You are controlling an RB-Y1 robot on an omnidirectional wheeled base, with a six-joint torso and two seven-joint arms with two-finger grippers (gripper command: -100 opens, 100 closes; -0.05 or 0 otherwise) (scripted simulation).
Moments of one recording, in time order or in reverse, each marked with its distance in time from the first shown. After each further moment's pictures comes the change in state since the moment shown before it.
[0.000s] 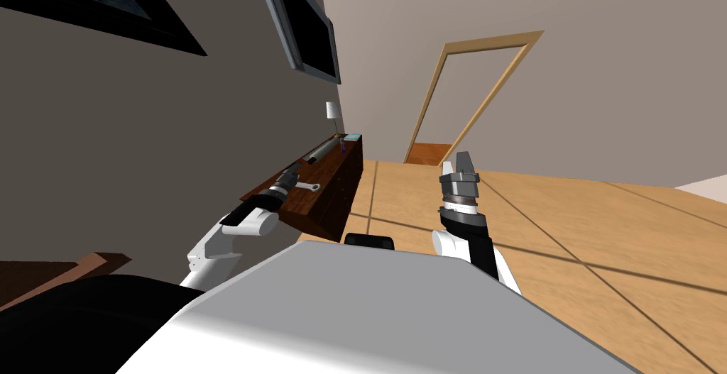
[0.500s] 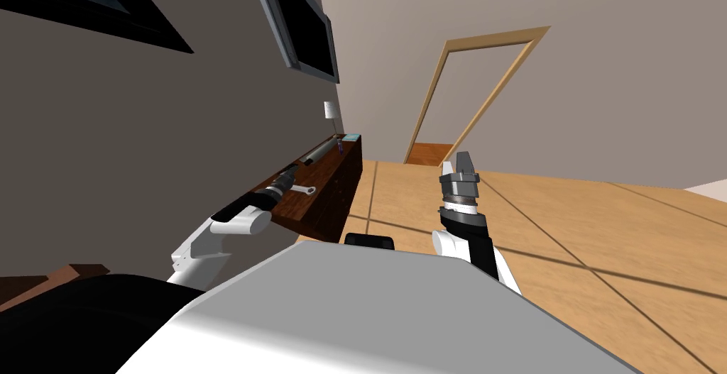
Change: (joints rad) left arm 0.012 0.060 0.054 0.020 0.068 0.143 -0.032; right arm 0.000 0.000 0.000 0.000 0.000 0.000 0.000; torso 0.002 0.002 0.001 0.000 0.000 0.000
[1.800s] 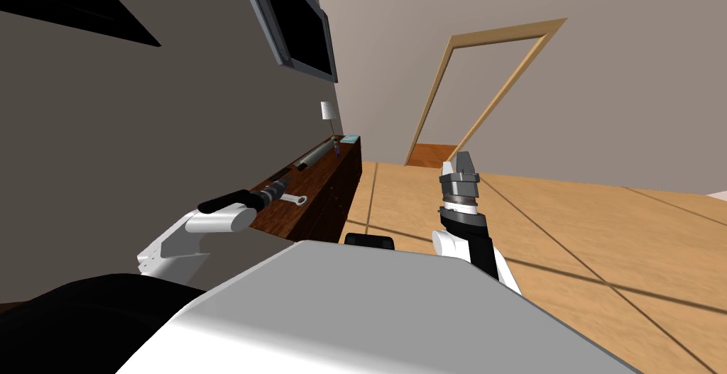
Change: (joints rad) left arm 0.025 0.100 0.100 0.064 0.125 0.345 -0.058; right arm 0.000 0.000 0.000 0.000 0.000 0.000 0.000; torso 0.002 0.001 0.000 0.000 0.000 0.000
